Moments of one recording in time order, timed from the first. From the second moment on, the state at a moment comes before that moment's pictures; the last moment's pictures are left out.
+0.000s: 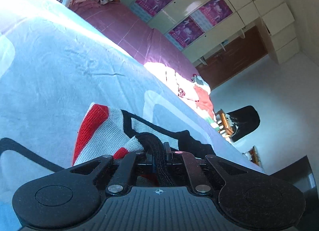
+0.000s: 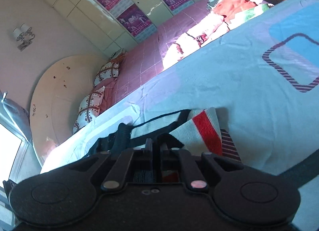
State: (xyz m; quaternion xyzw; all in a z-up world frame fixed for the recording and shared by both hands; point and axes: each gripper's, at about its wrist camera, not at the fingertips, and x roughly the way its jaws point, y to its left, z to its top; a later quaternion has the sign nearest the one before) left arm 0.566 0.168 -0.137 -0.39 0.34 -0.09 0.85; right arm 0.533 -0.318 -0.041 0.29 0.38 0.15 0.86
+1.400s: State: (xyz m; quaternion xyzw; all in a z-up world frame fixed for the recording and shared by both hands) left arm 0.538 0.152 -0.107 -0.12 0.30 0.01 0.95; right arm 0.544 -0.256 -0.023 0.01 0.33 0.11 0.94
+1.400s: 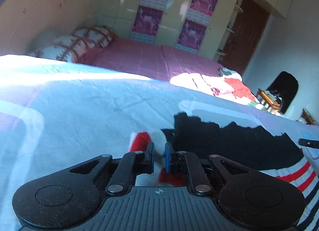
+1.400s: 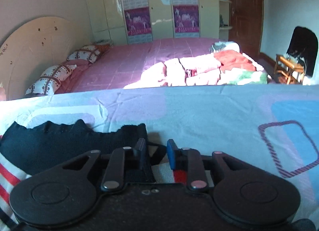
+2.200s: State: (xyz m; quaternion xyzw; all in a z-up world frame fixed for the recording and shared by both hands) left arm 0.466 0.094 -0.091 -0.06 0.31 -0.07 0.95; right arm 0.448 -0.235 -0.018 -0.10 0.31 0.14 0.93
